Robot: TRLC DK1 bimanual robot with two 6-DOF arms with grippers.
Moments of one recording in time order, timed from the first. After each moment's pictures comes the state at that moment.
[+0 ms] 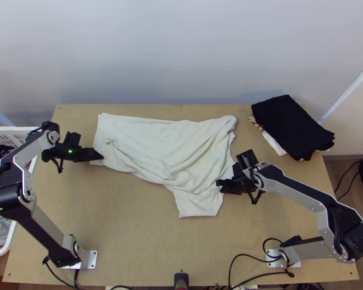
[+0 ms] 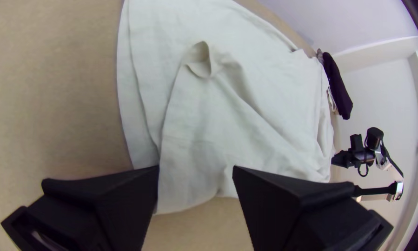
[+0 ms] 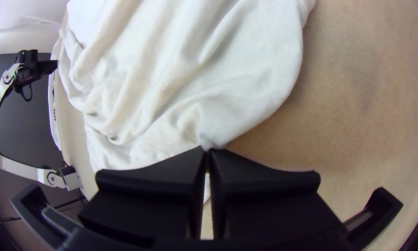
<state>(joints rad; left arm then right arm) 0.30 1.91 1.30 -0.80 0.63 0.39 0.46 1.54 0.78 -0.46 -0.37 0.51</state>
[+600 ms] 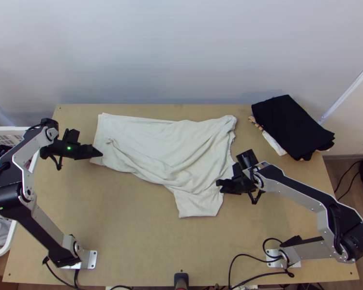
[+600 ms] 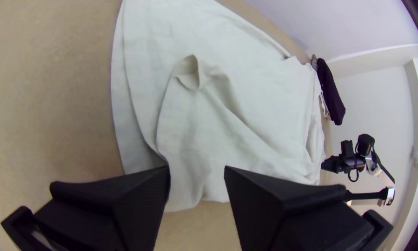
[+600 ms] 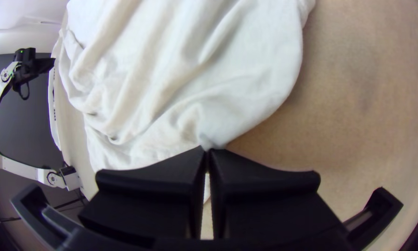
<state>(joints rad) 0.30 1.91 1.36 -0.86 0.67 0.37 0.46 1.54 0.78 -0.46 -0.37 0.51</state>
